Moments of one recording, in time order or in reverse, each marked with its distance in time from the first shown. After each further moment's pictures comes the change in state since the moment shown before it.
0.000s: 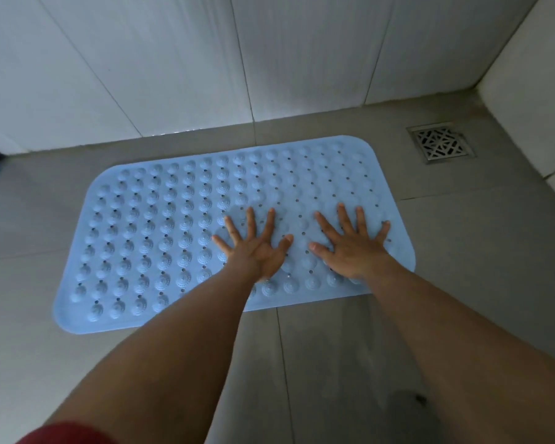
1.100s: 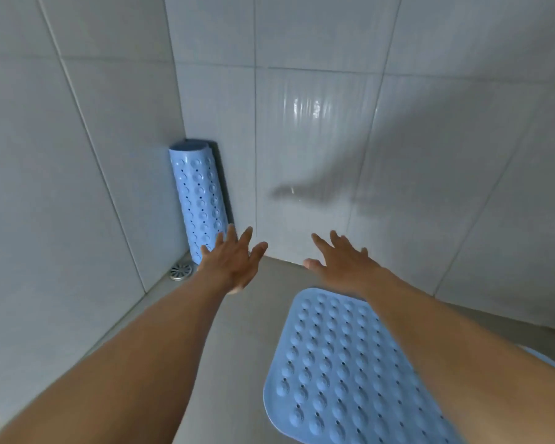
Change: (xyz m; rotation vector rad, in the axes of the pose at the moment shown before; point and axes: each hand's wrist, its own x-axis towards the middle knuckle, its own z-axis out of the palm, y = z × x) left_hand -0.157 -0.405 -0.264 -0.161 0.596 -0.230; right_hand -0.060 -0.461 -0.216 -0.162 0.347 -0.505
